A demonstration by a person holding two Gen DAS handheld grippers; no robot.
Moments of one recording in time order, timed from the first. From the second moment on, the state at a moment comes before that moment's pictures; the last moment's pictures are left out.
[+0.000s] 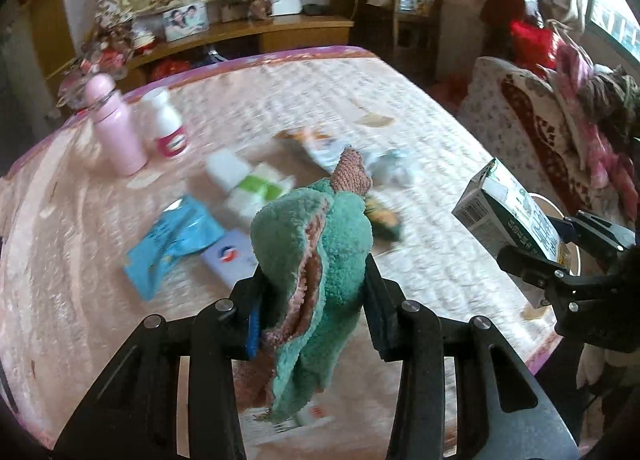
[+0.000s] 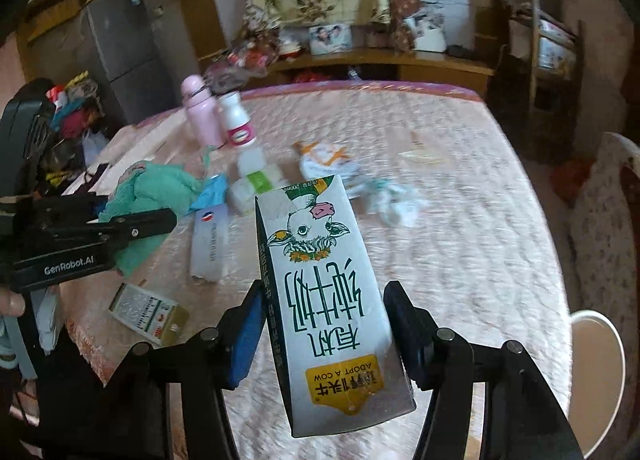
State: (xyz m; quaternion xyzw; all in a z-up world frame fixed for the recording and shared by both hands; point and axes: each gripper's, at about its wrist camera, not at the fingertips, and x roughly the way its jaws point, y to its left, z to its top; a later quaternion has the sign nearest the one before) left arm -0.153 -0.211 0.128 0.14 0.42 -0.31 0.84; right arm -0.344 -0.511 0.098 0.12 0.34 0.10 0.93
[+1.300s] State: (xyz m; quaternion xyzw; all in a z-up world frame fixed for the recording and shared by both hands) left arm -0.227 -0.410 0.108 0.17 0.43 -0.43 0.78; right arm -0.440 -0.699 0.015 0.27 0.38 -0.03 0.89
